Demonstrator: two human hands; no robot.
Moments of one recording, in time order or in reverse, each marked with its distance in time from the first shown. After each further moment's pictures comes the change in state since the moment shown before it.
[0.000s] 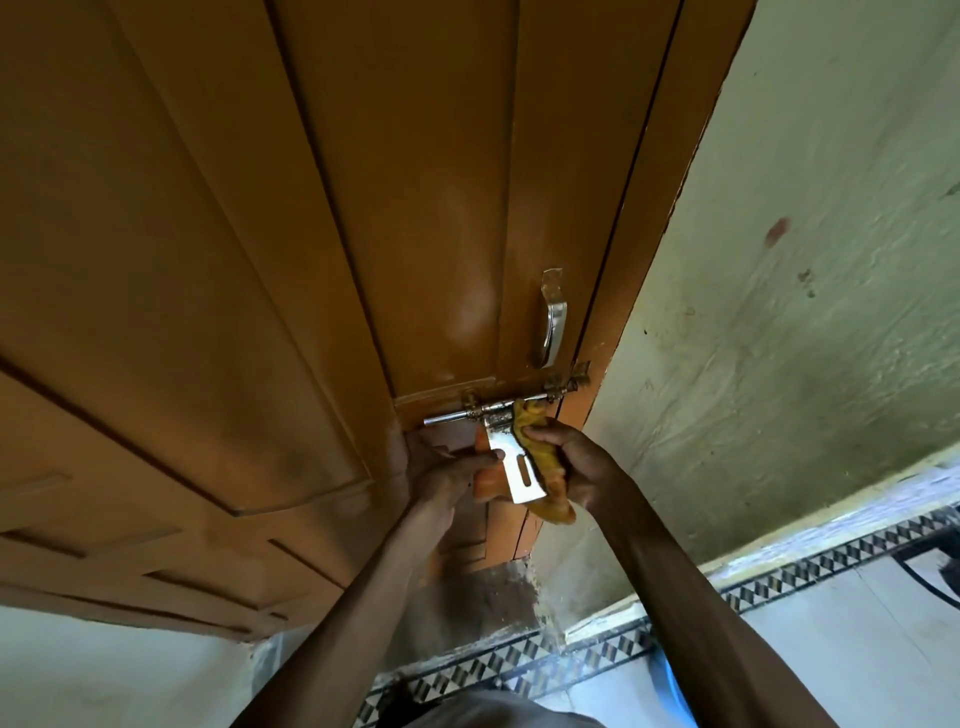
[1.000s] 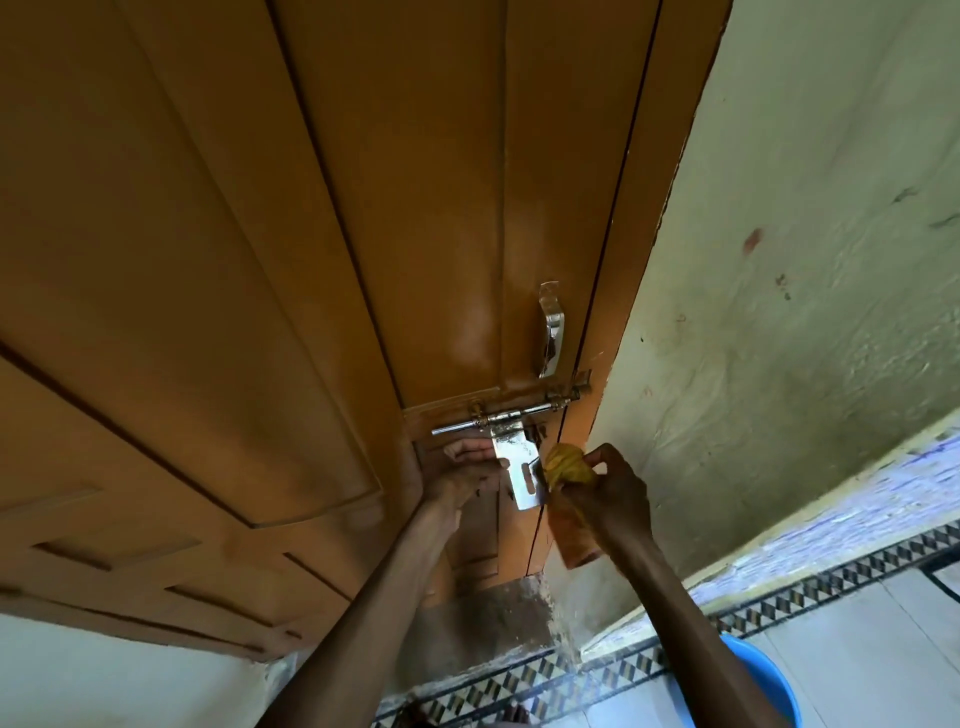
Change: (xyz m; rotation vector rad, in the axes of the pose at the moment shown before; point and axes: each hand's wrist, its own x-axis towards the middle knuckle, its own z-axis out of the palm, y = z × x) left_hand 0.007 0.002 0.000 0.035 -0.055 0.271; right_hand -0.067 0.024 0.013 -0.810 0.735 -0.348
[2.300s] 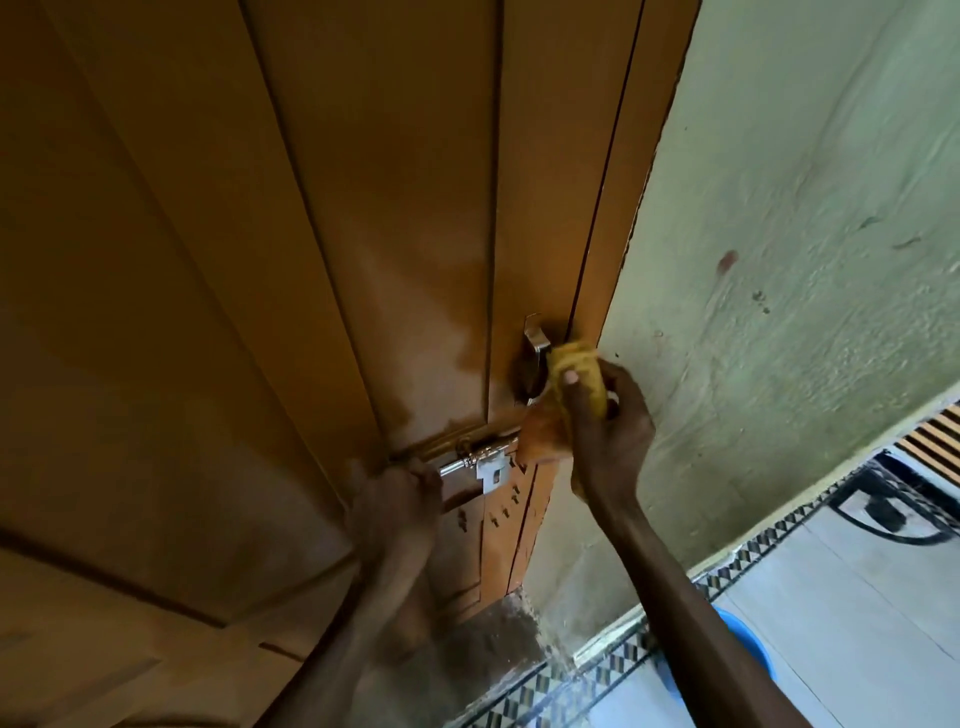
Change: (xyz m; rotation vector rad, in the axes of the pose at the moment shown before) left_hand -0.029 0.071 -0.049 1.246 0.319 0.347; right_hand 0.013 -0.094 0.000 0.341 0.636 -0.479
